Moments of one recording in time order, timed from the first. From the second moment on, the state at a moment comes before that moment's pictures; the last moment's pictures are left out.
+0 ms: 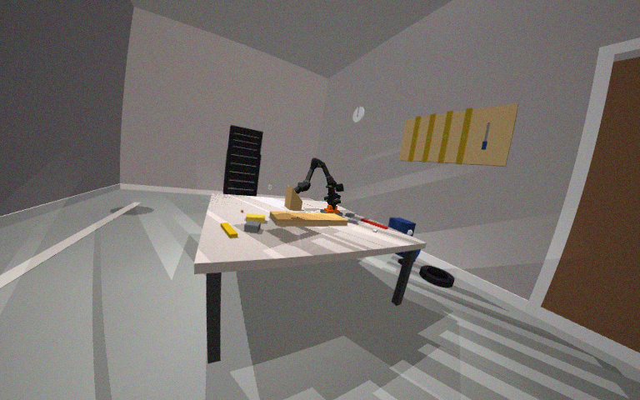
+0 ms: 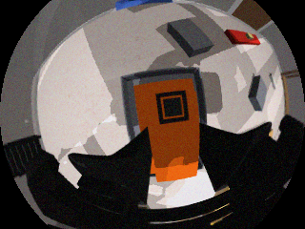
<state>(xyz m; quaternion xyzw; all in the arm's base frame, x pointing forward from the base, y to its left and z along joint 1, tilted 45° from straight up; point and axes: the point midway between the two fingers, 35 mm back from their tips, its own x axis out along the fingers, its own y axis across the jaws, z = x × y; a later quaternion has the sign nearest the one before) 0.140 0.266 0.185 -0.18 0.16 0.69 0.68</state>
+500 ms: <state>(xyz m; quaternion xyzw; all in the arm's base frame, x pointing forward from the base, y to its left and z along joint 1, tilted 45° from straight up) 0.139 0.274 0.176 -0.18 0.16 0.69 0.68</state>
